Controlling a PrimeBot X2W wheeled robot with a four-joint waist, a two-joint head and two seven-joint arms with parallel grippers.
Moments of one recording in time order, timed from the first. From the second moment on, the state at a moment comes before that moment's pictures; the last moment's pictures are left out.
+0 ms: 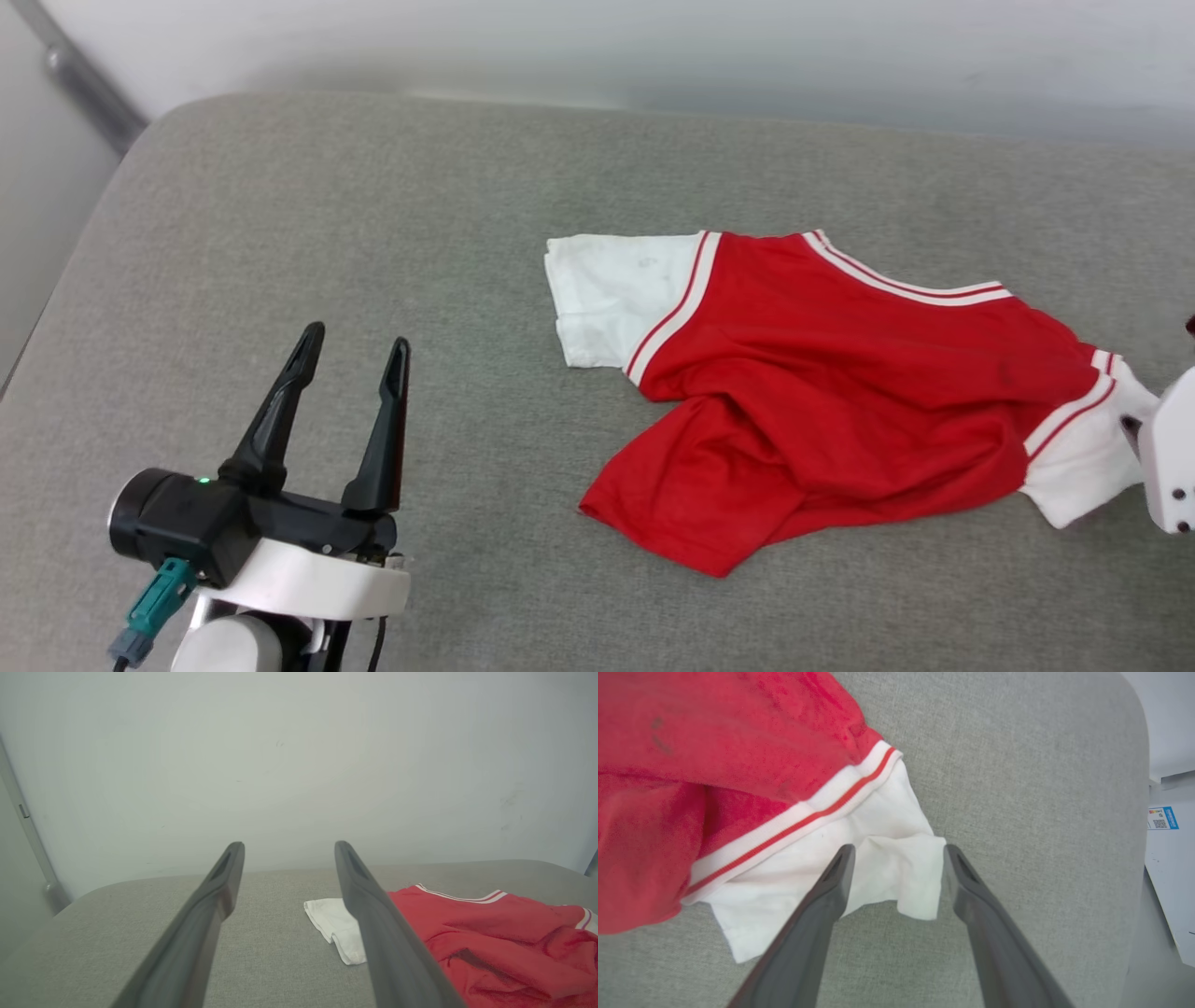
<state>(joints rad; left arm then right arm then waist) -0.08 0.20 -0.11 -0.13 -0.26 -0.13 -0.26 -0.38 -0.55 0.08 0.34 0.25 0.13 0.72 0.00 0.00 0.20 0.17</state>
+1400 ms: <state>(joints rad) -0.49 0.56 -0.20 0.03 -0.65 -0.13 0.50 -0.19 -0.11 -0.15 -0.10 0.26 0.13 -0.07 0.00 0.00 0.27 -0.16</state>
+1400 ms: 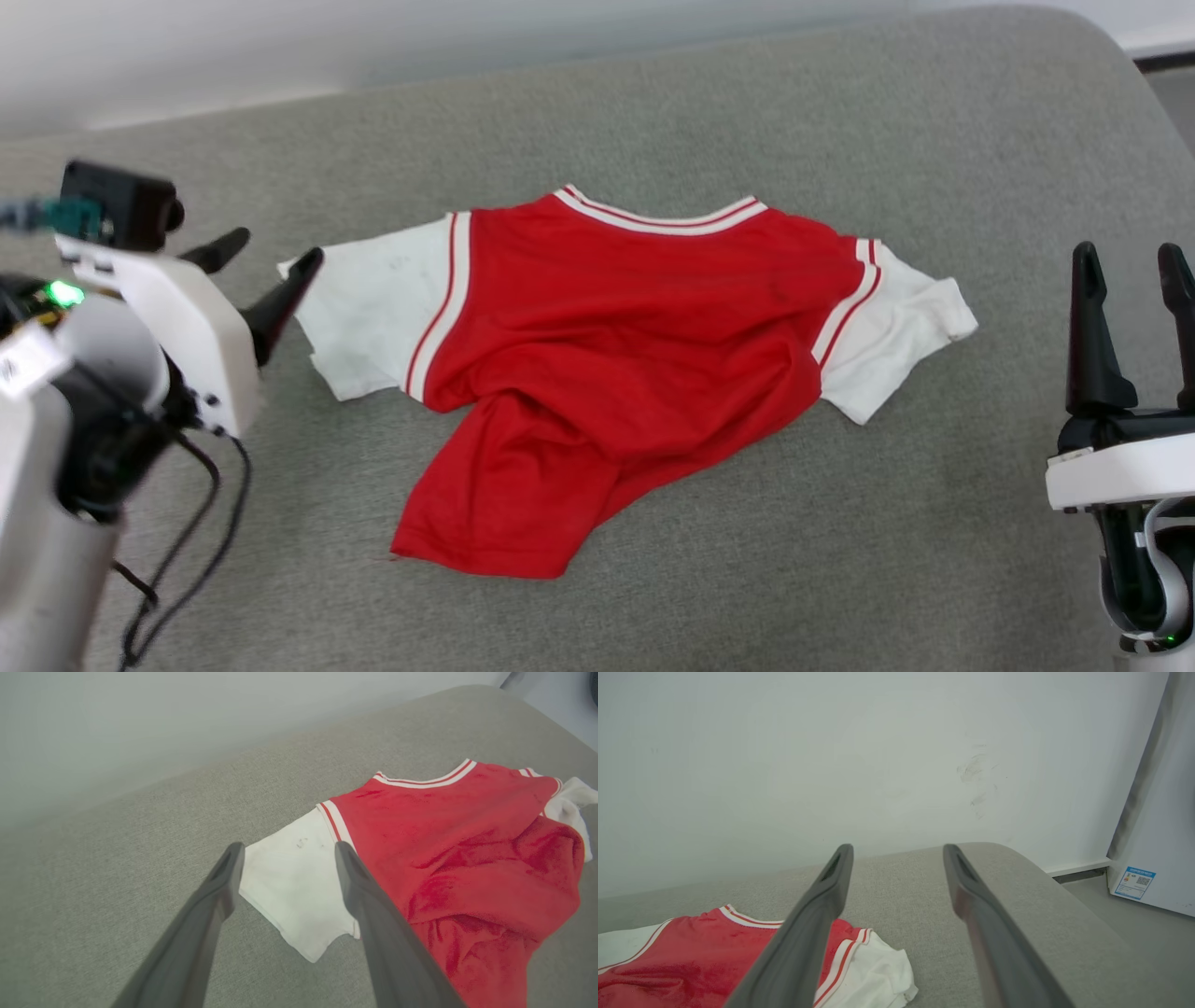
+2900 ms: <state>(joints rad) -0.57 0.74 -0.27 0.21 -0.65 -0.12 0.56 -0.19 -0.16 -0.12 -0.06 0.22 0.13 0.16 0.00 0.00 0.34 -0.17</state>
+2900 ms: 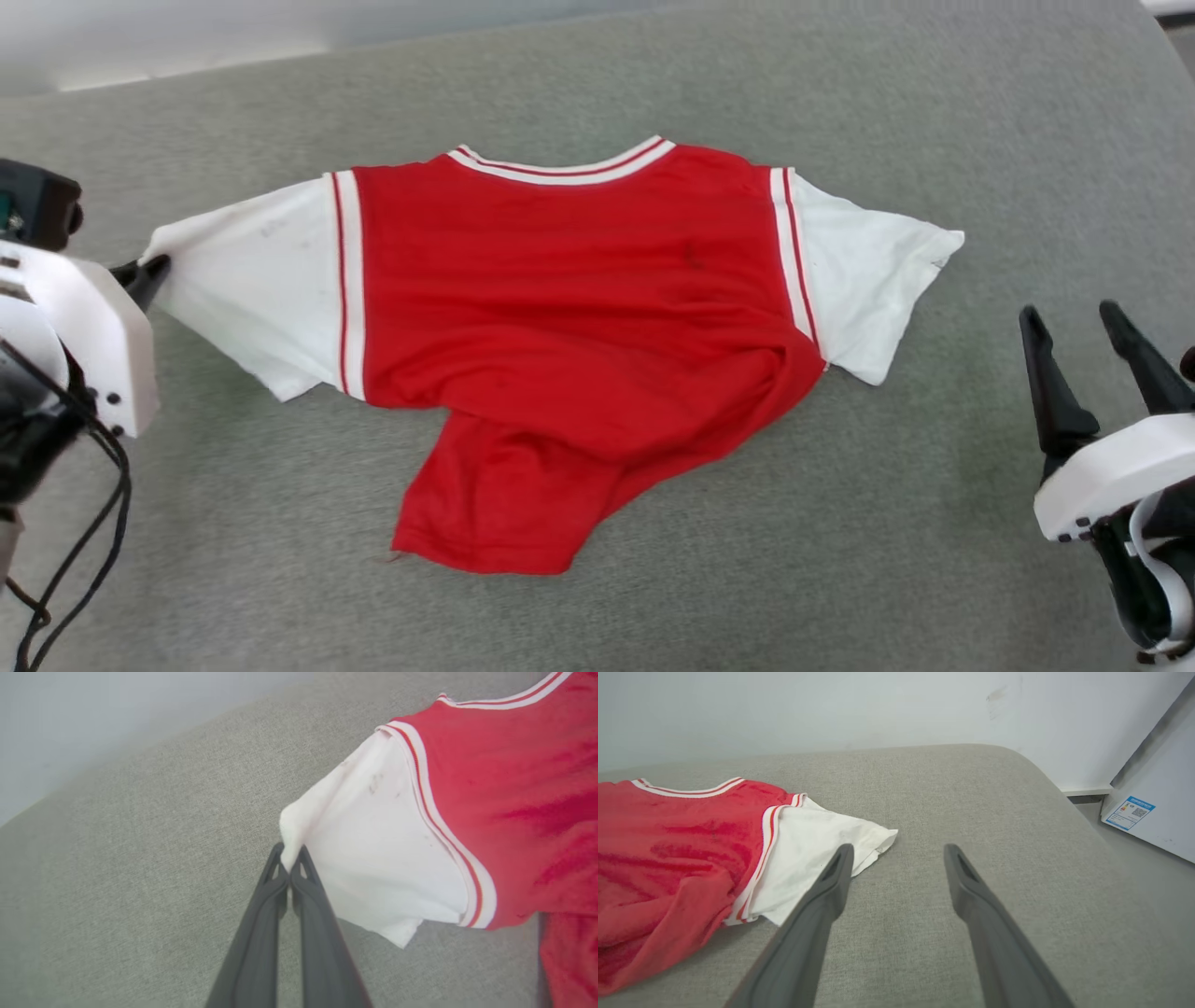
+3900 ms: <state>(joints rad) -0.29 0.65 -0.32 -0.47 -0.63 -0.02 0.42 -0.54 -0.50 -0.10 0.02 0.29 0.13 1.12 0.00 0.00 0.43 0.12</state>
